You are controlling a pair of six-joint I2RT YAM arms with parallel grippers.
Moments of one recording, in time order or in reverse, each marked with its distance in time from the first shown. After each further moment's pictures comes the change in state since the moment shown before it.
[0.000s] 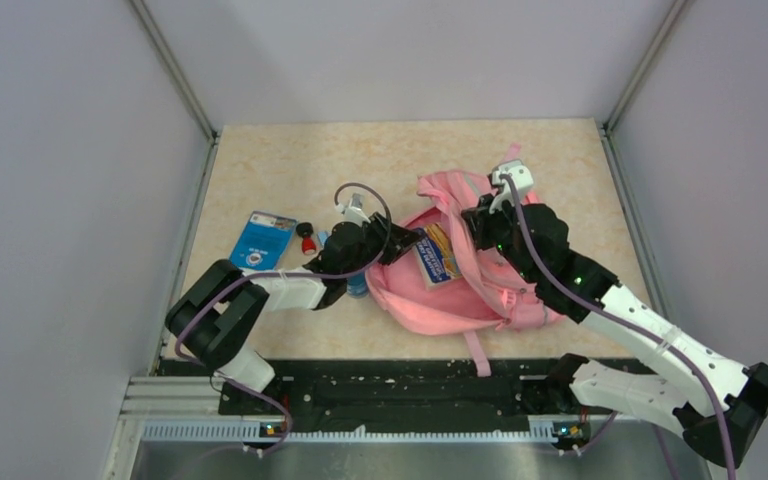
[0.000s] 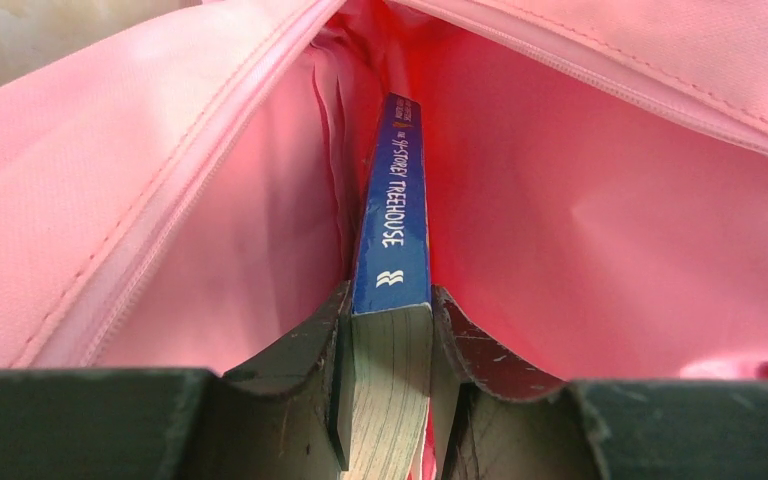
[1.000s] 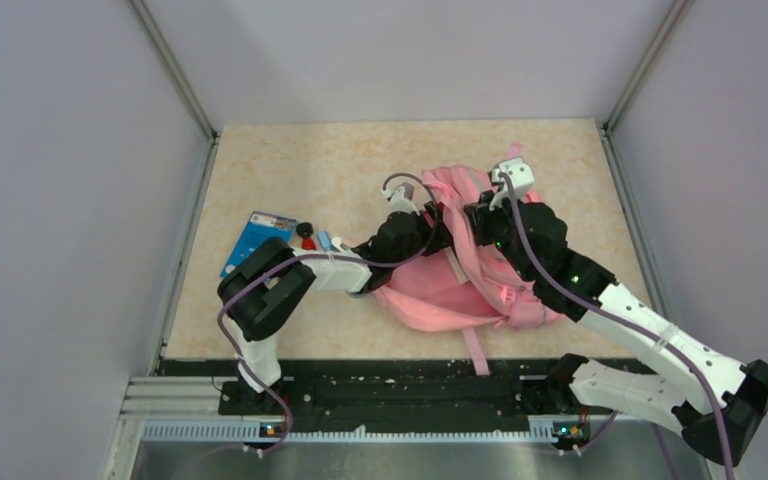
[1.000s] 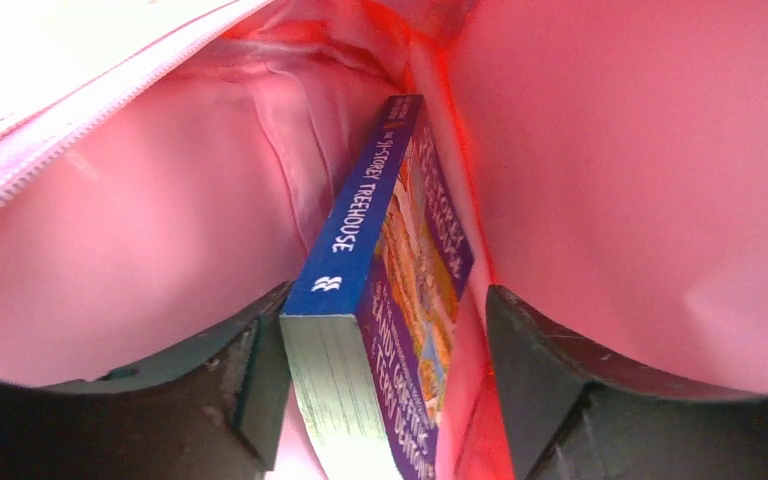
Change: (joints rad) left arm -0.163 0.285 0.344 -0.123 -0.204 0.204; right arm 0.000 0.014 0.000 0.032 0.044 -0.028
